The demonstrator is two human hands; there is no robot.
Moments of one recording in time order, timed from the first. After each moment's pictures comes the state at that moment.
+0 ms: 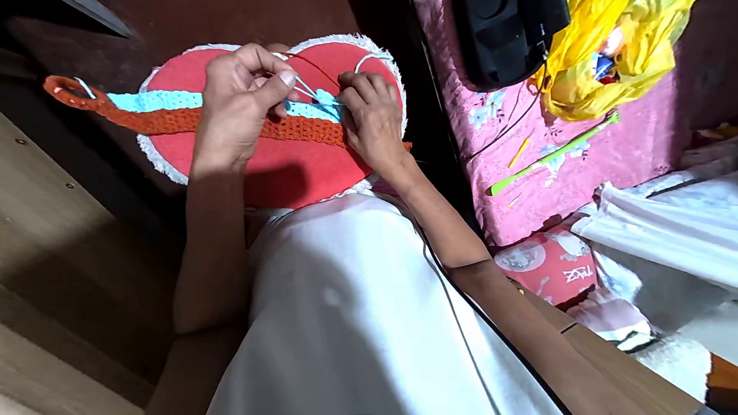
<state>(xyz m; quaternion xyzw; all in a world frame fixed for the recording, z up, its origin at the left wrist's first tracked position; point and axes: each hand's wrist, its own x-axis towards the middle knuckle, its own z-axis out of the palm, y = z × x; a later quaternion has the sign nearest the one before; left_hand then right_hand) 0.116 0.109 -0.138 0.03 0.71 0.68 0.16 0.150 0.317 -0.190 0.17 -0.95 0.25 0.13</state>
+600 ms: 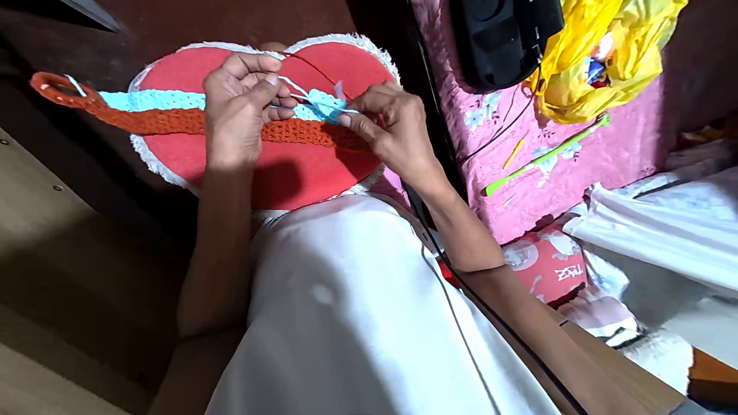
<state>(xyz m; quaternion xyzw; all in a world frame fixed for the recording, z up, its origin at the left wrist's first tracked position) 0.121 0.115 -0.152 -0.09 0.66 0.73 0.15 0.159 0.335 -0.127 0.14 -0.88 0.45 0.01</state>
